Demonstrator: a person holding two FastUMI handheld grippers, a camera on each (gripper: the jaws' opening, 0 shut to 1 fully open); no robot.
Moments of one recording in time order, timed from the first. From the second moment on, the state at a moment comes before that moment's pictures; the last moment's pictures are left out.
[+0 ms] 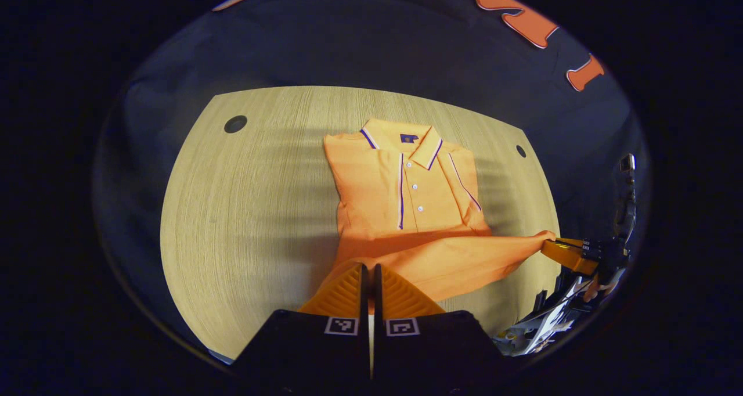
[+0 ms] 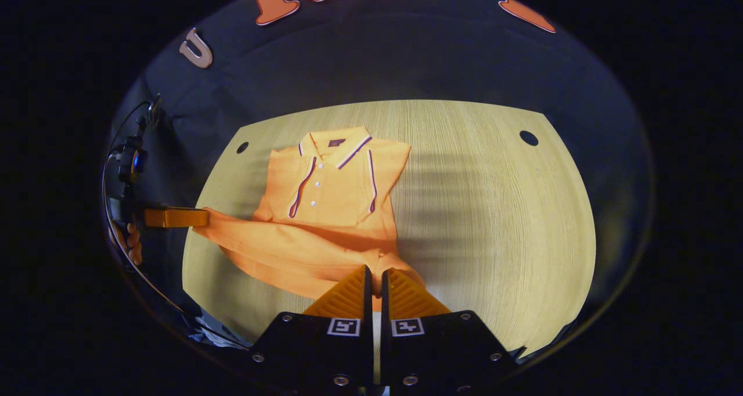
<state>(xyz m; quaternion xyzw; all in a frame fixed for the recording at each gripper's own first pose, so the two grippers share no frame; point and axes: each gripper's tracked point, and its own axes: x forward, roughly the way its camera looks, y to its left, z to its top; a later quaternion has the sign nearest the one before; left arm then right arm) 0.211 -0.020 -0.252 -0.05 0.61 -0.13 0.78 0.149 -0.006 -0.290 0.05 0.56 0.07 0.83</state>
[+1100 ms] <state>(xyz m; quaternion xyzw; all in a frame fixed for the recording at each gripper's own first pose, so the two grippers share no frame) 0.231 -0.005 -0.339 -0.09 0.75 -0.10 0.65 0.271 0.005 -0.349 0.07 0.58 0.05 0.81</state>
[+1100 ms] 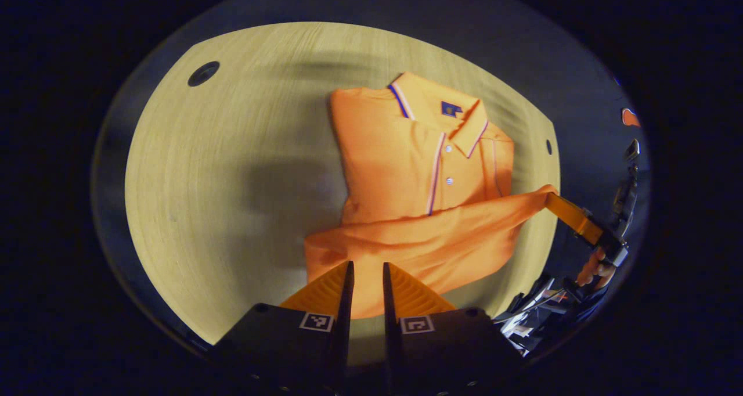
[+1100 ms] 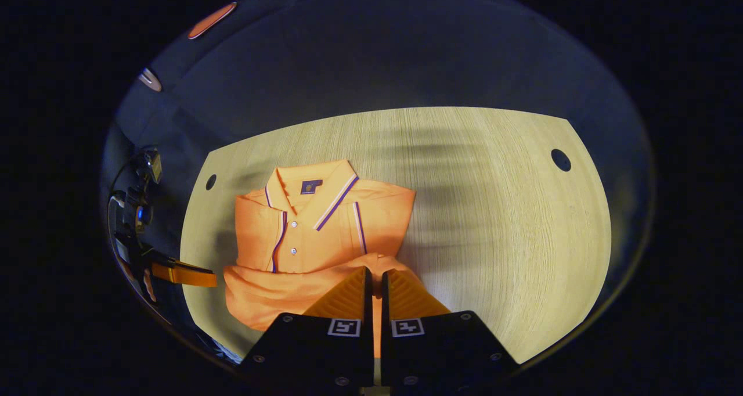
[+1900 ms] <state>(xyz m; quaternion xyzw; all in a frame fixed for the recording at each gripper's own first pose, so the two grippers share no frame) 0.241 -0.010 -0.373 -0.07 0.73 -0.09 0.68 0.271 0.008 -0.351 0.07 0.58 0.05 0.81</state>
